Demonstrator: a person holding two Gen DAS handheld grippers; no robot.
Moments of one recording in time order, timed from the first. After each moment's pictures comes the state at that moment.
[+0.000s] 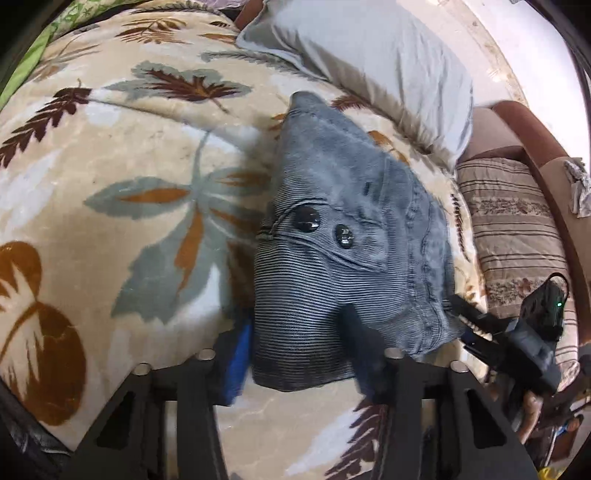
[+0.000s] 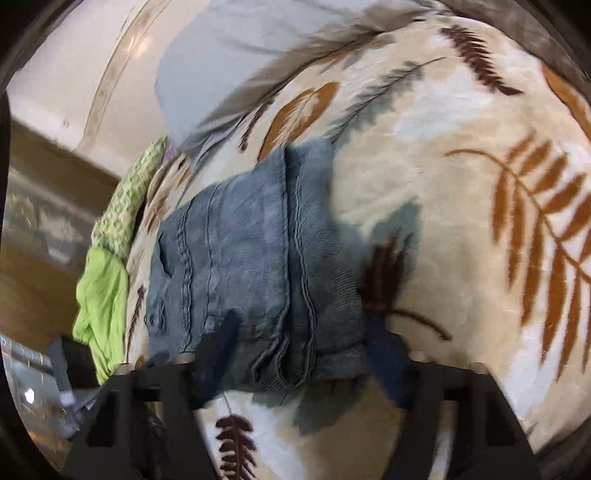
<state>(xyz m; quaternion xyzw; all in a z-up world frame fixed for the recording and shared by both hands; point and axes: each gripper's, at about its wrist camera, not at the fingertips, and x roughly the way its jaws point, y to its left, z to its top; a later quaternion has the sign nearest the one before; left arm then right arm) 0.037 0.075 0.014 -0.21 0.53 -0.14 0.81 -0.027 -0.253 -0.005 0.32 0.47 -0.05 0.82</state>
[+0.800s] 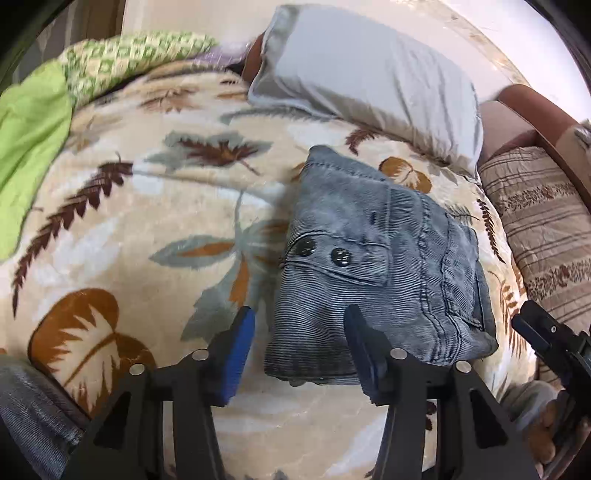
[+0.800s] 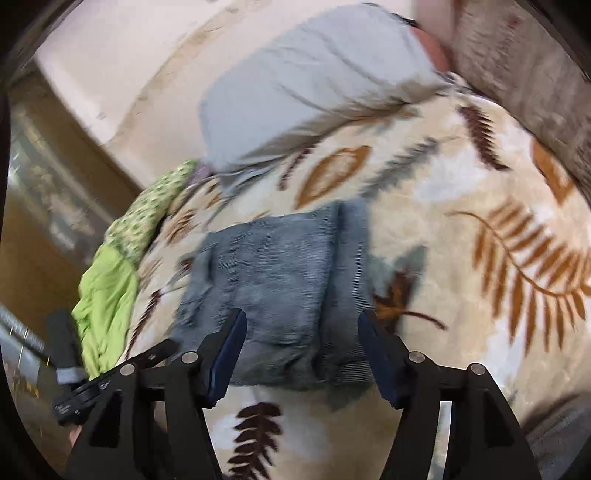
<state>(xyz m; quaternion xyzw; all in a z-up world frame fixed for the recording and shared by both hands) -0.003 0.059 0.058 -0.09 0.47 -0.07 0.88 -0.066 -0.215 0.051 0.26 0.39 -0.03 0.88</state>
